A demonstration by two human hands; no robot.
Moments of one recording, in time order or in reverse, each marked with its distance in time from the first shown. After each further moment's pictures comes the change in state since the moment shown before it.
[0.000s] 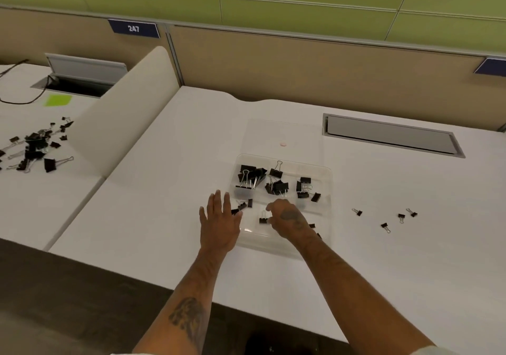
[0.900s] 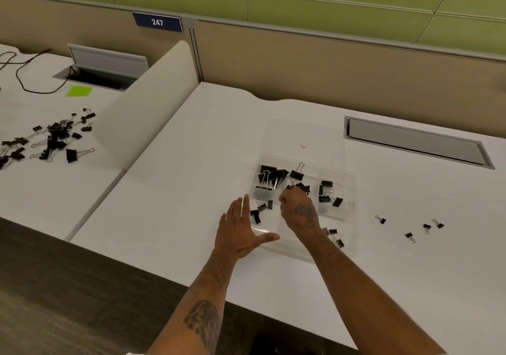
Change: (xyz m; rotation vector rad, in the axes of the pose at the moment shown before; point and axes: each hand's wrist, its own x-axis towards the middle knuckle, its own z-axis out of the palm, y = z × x) left_hand -0.003 -0.019 -0.007 -0.208 -0.239 0.001; right_hand 0.028 -0.040 -0.003 0.033 0.297 0.075
